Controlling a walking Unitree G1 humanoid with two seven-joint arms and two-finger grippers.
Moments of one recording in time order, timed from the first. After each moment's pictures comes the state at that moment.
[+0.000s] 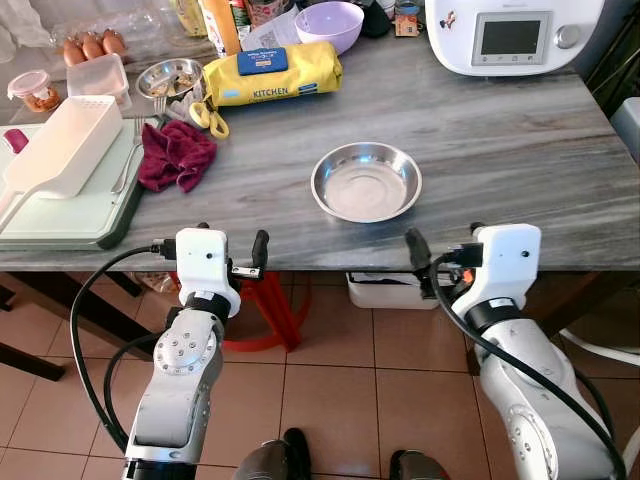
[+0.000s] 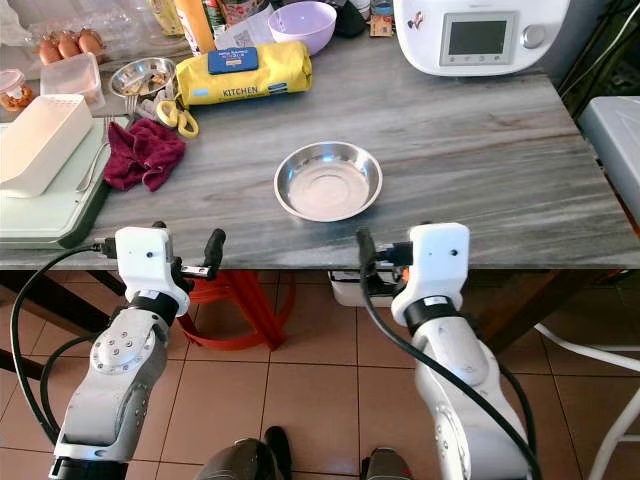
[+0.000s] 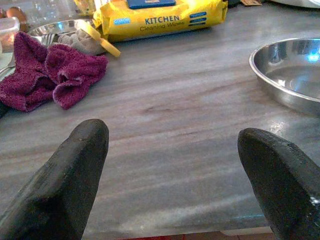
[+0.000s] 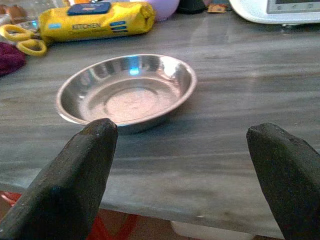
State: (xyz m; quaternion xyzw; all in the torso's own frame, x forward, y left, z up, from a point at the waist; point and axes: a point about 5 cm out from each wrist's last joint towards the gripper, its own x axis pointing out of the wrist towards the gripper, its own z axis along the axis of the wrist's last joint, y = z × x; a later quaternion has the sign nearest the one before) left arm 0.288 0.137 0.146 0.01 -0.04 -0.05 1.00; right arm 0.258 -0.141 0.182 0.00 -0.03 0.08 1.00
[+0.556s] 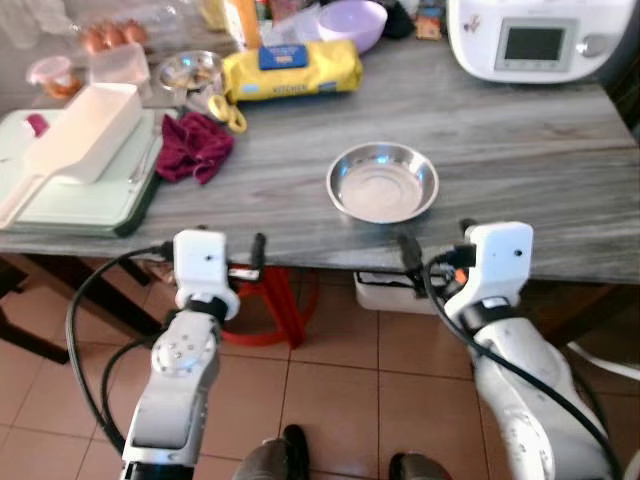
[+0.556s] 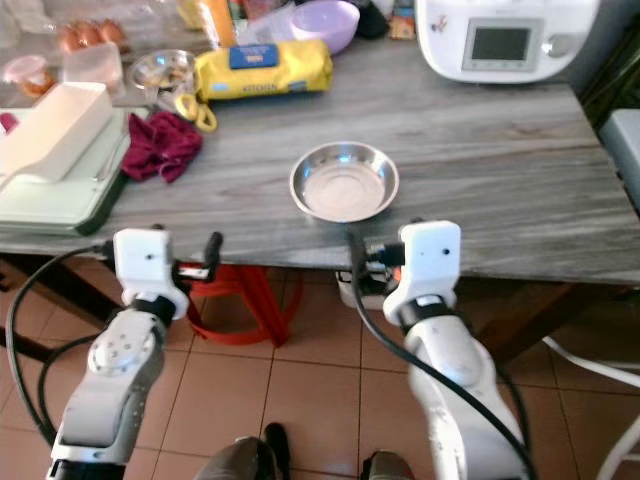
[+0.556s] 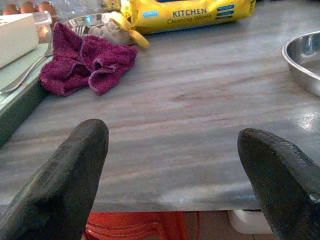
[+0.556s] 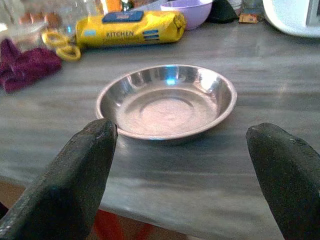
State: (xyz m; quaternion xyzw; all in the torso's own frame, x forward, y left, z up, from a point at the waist) left arm 0.287 0.140 0.143 0.02 -0.04 -0.04 1.00; right arm 0.257 -0.134 0.185 0.01 -0.04 0.09 0.99
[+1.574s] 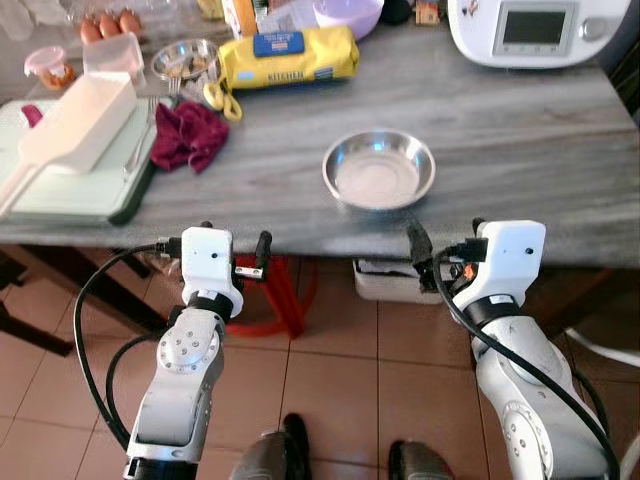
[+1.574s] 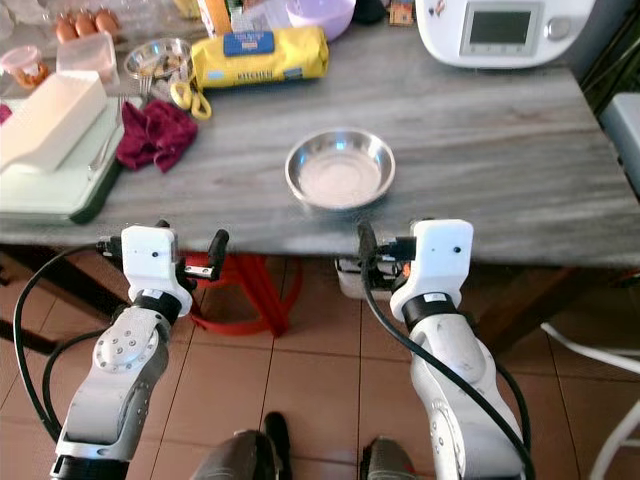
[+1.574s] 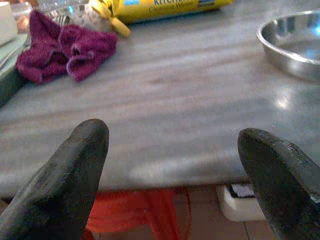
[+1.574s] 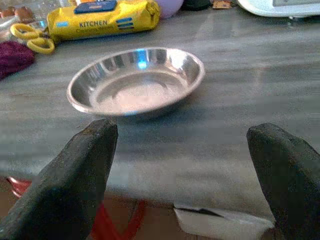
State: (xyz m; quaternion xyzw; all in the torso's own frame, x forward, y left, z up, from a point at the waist) left arm 0.289 0.135 0.144 0.02 -0.03 -0.05 1.00; right arm 0.260 -0.142 0.185 0.01 -0.04 0.05 1.00
